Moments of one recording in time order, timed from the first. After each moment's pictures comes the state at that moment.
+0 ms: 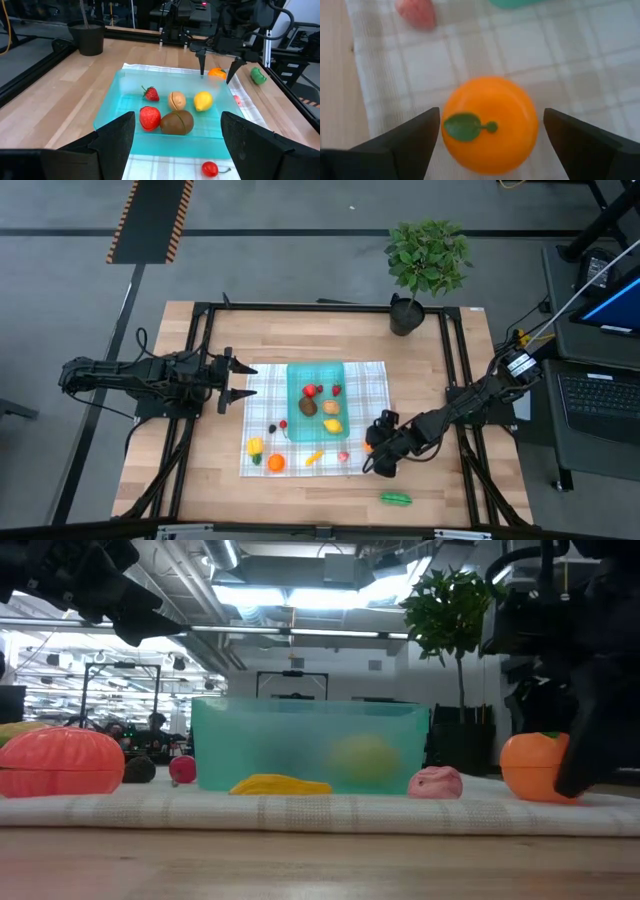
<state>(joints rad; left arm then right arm) 0.02 0.35 0.29 -0.20 -0.04 -0.12 0.55 1.65 0.80 -0.31 0.28 0.68</state>
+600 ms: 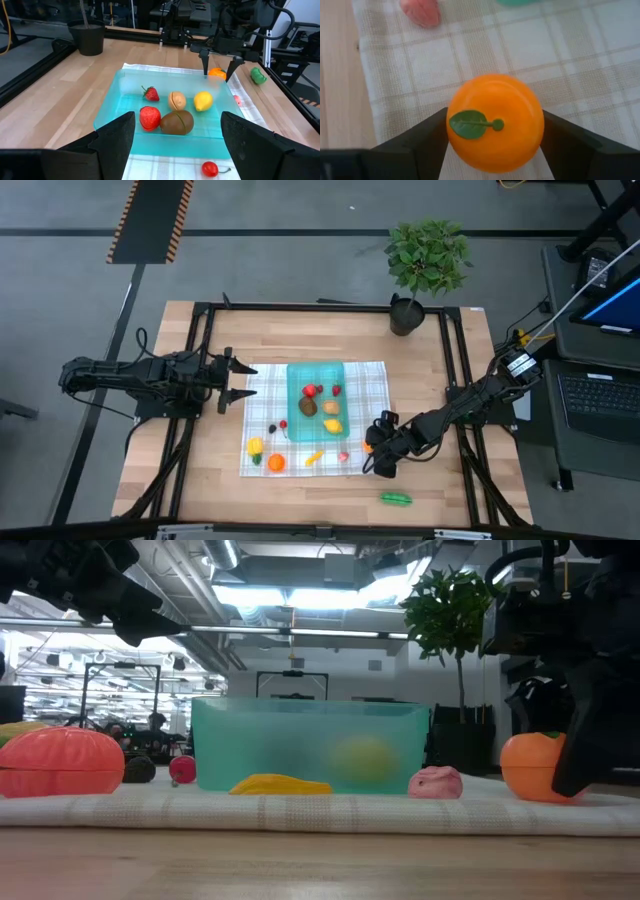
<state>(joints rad) 0.02 0.35 0.29 -0.20 -0.04 -0.12 0.55 1.65 0.80 -0.30 0.27 0.68</state>
